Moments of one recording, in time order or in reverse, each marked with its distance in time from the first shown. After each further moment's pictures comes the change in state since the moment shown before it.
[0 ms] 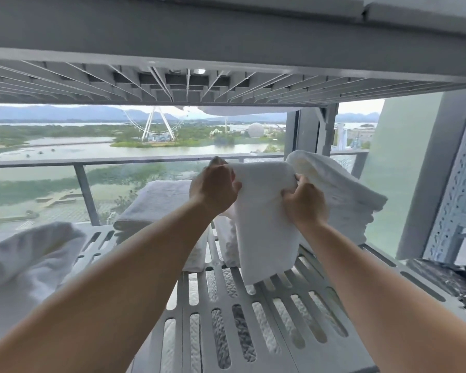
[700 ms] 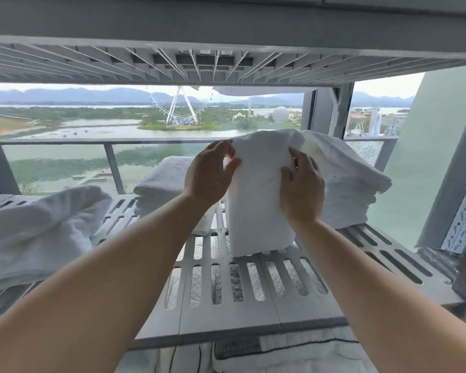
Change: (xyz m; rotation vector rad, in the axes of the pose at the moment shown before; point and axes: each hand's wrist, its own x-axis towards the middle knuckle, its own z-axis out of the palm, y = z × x) left_hand -0.069 0.017 -0.031 -0.262 0.240 0.053; right_hand -0.065 -0.008 -0.028 0.234 0.193 -0.278
